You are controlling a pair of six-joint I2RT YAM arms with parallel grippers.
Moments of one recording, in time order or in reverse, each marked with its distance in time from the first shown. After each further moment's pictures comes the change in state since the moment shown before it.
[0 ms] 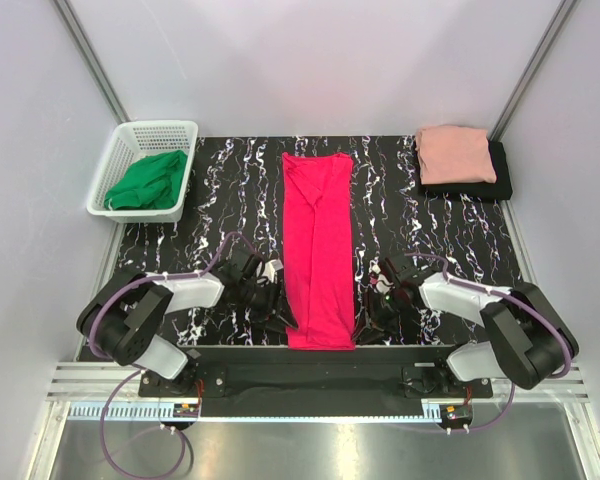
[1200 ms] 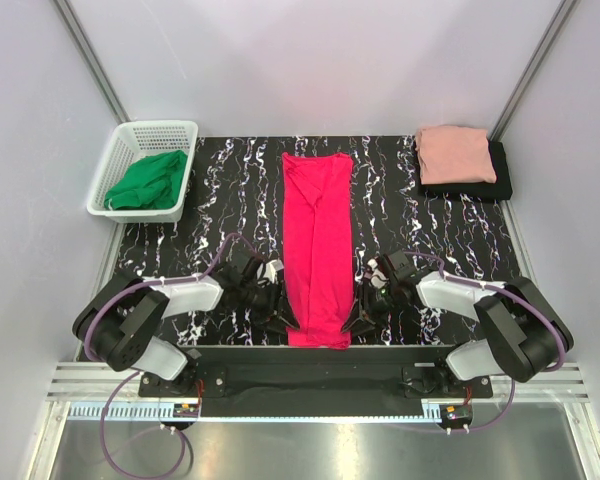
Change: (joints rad) left arm -0.023 -0.032 -0.019 0.042 -0.008 -0.048; right arm 0.000 0.049 0.001 0.169 -0.101 0.124
